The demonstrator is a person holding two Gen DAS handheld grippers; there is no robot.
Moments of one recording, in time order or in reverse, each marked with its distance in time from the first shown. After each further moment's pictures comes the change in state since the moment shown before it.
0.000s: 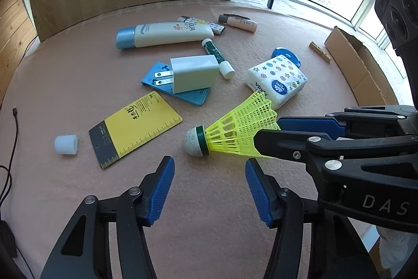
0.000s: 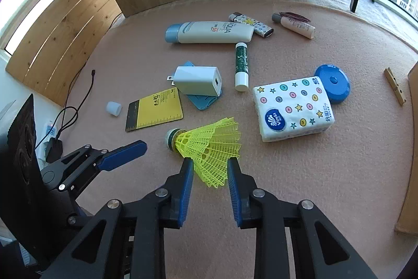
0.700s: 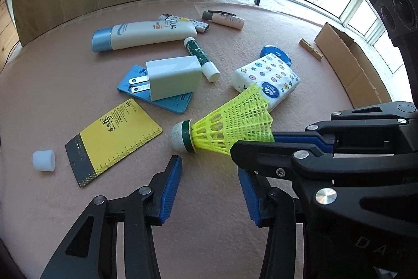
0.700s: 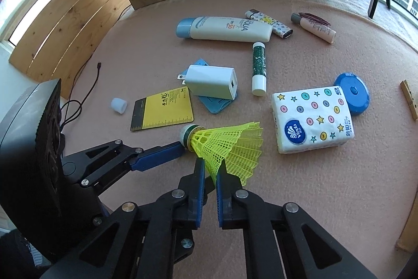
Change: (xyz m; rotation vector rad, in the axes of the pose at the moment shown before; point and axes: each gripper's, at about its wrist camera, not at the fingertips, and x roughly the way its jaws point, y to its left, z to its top) left arm 0.012 0.002 0.010 0.031 -0.001 -0.077; right arm 0.012 0.008 0.009 -0.056 0.023 0.034
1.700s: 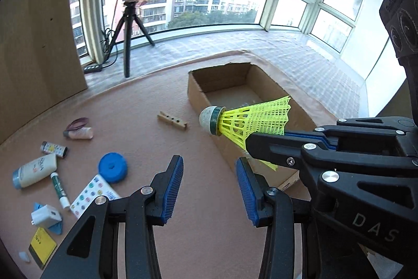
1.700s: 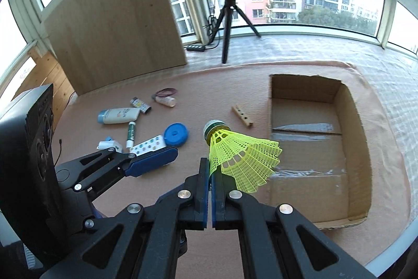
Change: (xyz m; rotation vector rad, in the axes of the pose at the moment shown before) left arm -0.027 -0.249 0.098 0.320 -0.159 -0.188; right arm -0.189 -0.139 -0.037 0.251 -0.329 -0.269
